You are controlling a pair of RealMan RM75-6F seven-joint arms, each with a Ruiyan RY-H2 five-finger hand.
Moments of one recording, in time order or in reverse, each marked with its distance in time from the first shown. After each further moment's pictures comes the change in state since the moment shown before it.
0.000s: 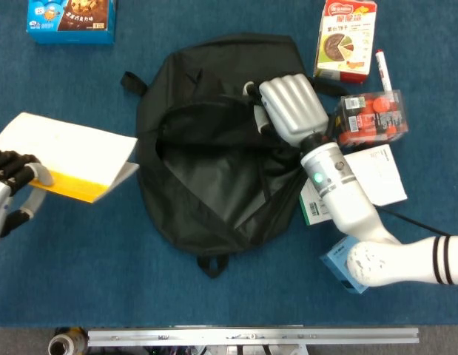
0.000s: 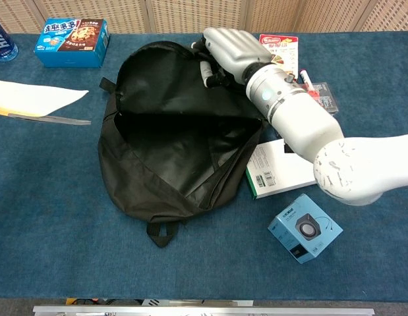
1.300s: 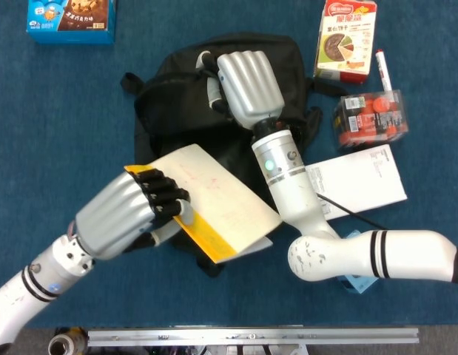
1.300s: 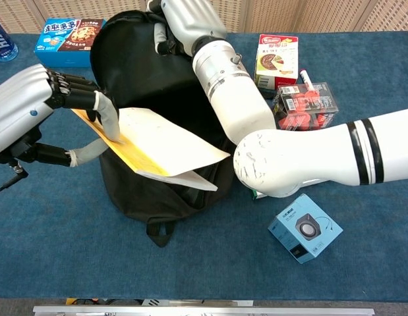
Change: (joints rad) left arm -0.270 -0.138 0.027 -0.176 0.200 -0.212 -0.045; right arm 0.165 -0.214 0.160 0.180 -0.007 0.107 0.051
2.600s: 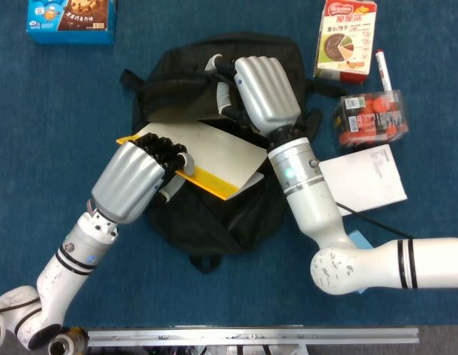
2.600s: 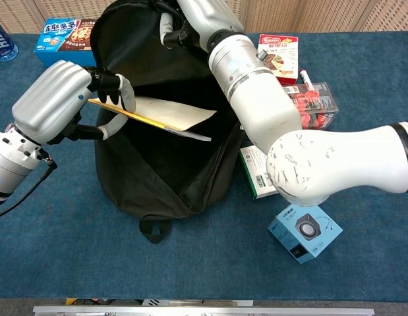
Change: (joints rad) left arm 0.003 -0.240 -0.076 0.152 -0.253 -0.027 0.258; right arm -0.099 0.076 0.013 -0.203 -0.008 0.021 0.082
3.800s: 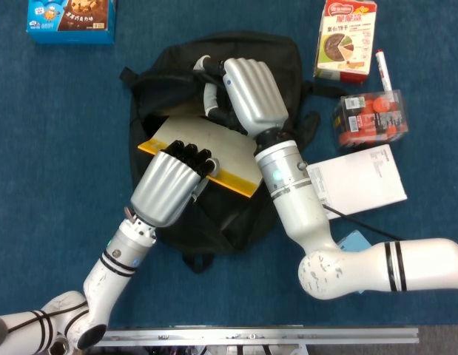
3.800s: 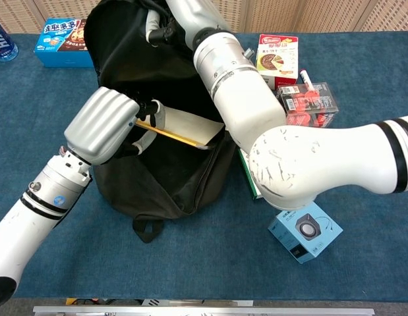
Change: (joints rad) left arm 0.003 -0.271 -0.014 0.209 -0.045 -0.011 0.220; right arm 0.045 -0.037 0.041 -0.022 0.069 0.031 -0.004
